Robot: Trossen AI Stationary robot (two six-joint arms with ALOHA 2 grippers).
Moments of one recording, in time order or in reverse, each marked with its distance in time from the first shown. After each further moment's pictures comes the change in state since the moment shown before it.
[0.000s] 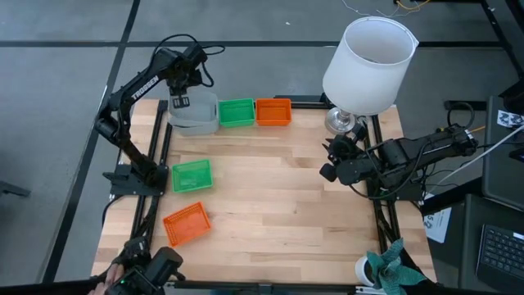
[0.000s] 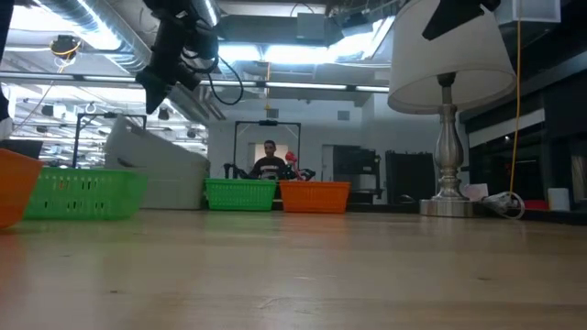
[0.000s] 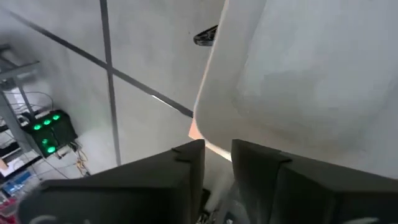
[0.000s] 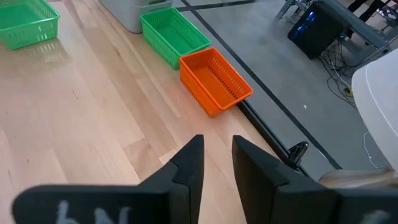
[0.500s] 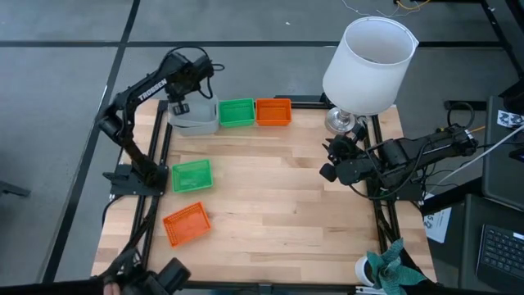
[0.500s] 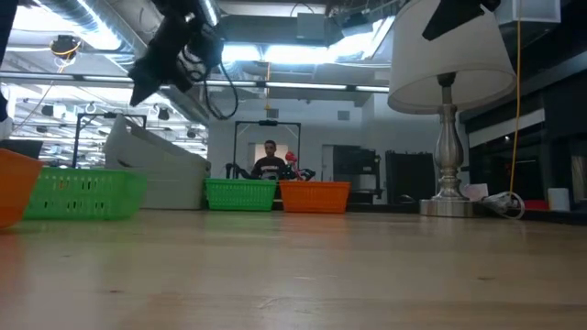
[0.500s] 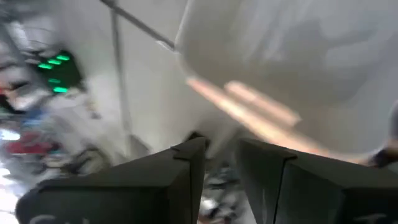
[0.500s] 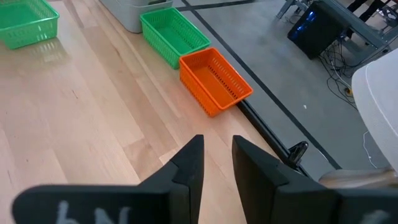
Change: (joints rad) left arm -0.081 0.032 -0.006 -0.239 -0.158 -0.322; right arm 0.000 0.000 0.000 -0.001 0.000 0.000
